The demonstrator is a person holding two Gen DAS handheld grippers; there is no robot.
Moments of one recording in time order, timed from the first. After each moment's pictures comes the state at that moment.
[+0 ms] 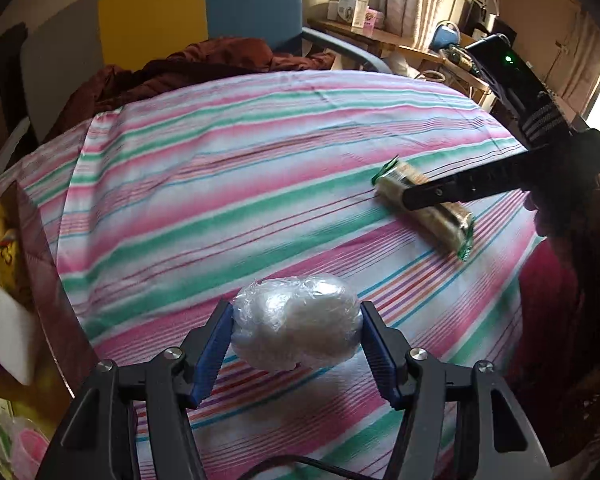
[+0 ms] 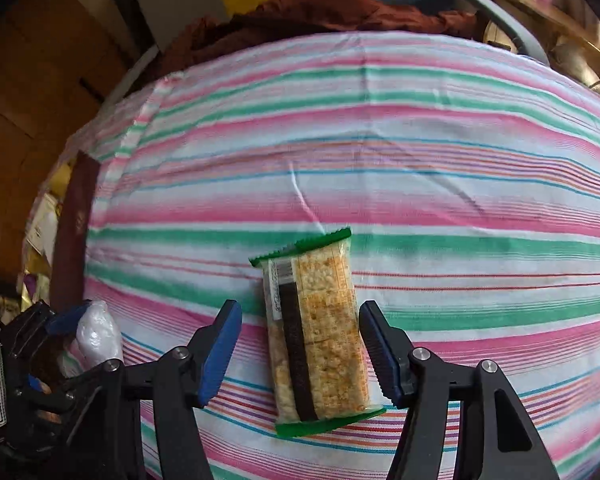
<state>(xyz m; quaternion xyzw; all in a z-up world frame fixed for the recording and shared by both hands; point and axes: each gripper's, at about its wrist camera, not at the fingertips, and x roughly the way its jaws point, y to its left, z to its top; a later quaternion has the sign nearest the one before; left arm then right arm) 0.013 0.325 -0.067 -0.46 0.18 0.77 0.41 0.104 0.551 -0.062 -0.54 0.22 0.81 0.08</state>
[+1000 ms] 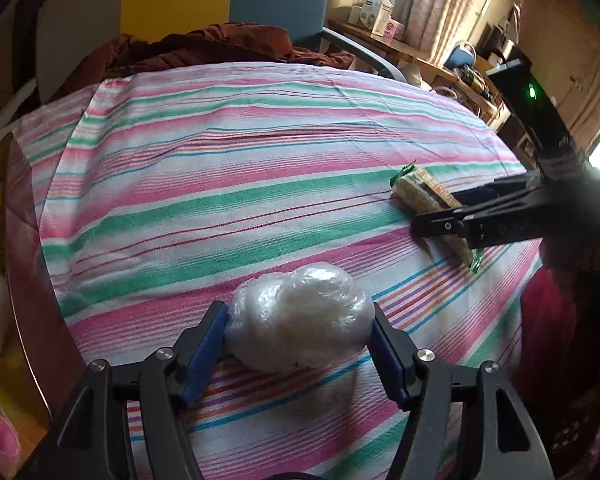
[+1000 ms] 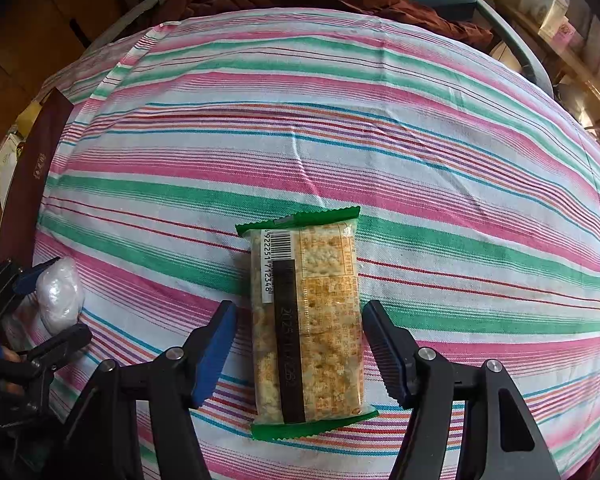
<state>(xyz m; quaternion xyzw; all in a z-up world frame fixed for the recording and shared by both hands) 0.000 0.312 -0.083 -0.49 0.12 0.77 0.40 0.058 0.525 -0.103 -0.59 0.12 0.79 0.10</state>
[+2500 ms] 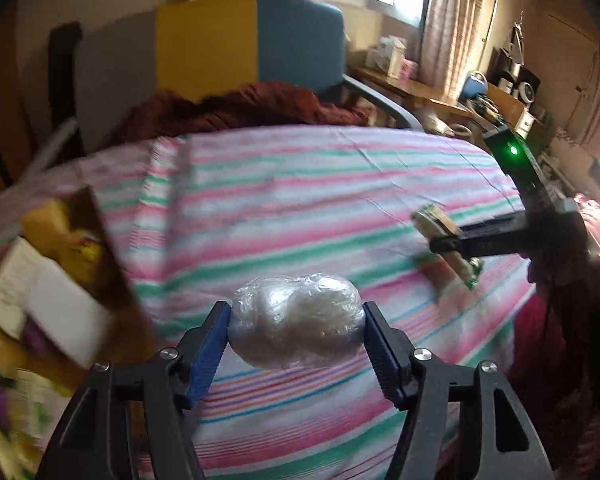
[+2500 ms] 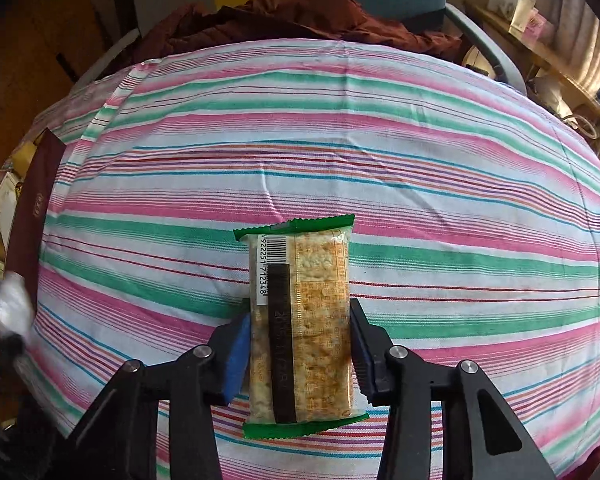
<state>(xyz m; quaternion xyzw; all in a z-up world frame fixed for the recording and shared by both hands) 0.008 0.262 -0.014 -0.40 0.13 0.83 0.36 0.065 0.559 -0.079 -0.55 0.14 0.81 0.14</state>
